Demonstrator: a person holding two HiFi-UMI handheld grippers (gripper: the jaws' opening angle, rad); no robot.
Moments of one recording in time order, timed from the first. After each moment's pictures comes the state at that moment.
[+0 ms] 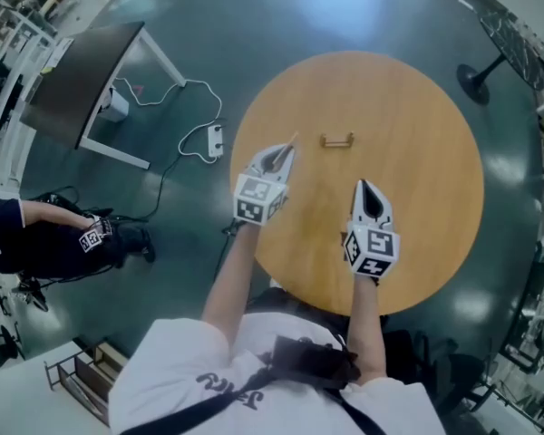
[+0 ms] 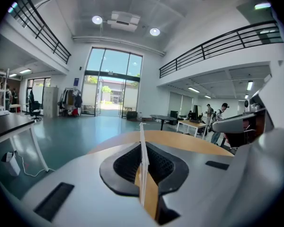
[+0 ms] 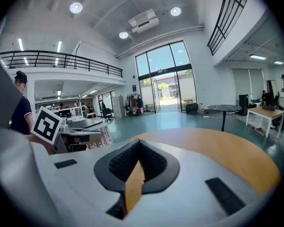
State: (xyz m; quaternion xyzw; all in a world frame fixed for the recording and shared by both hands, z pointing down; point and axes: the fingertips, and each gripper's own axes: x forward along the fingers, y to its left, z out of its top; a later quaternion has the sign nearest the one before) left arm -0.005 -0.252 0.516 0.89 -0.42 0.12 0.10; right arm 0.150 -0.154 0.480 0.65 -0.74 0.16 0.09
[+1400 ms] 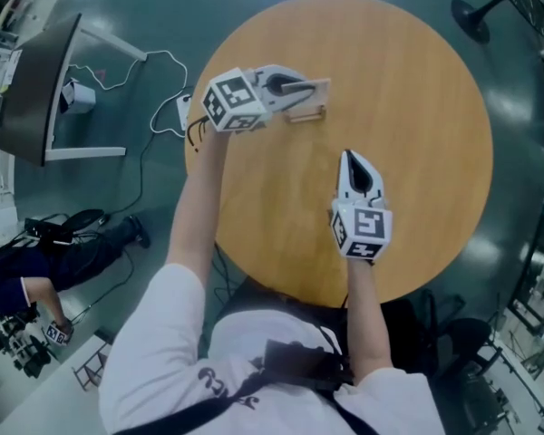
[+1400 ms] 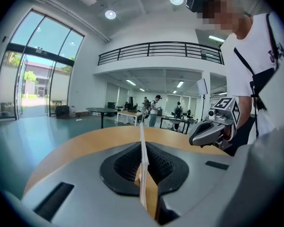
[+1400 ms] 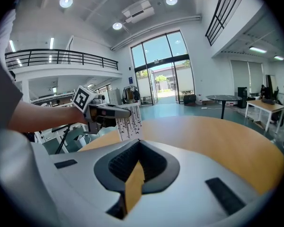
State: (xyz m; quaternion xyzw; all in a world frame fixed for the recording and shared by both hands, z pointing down) left arm 0.152 -0.334 0.531 0.98 0.01 0.17 0.04; right arm 0.191 -0.201 0.544 0.65 -0.73 0.20 0.11
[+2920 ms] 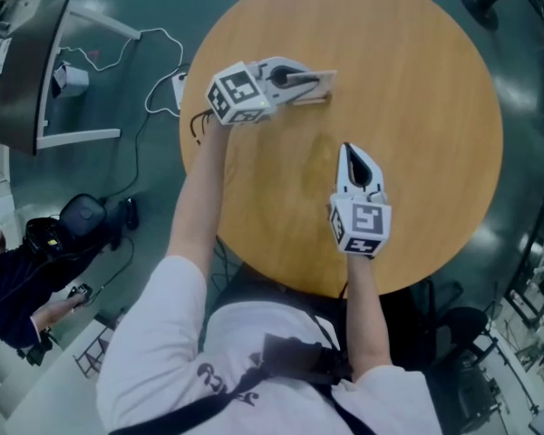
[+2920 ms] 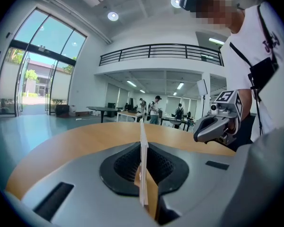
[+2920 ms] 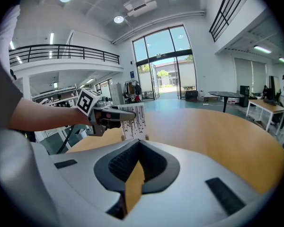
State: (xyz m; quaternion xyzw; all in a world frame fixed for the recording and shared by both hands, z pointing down) left arm 0.150 -0.324 0.573 0.99 0.01 0.16 0.05; right arm 0.178 -0.190 0.567 0.63 -0.73 0.22 0.14
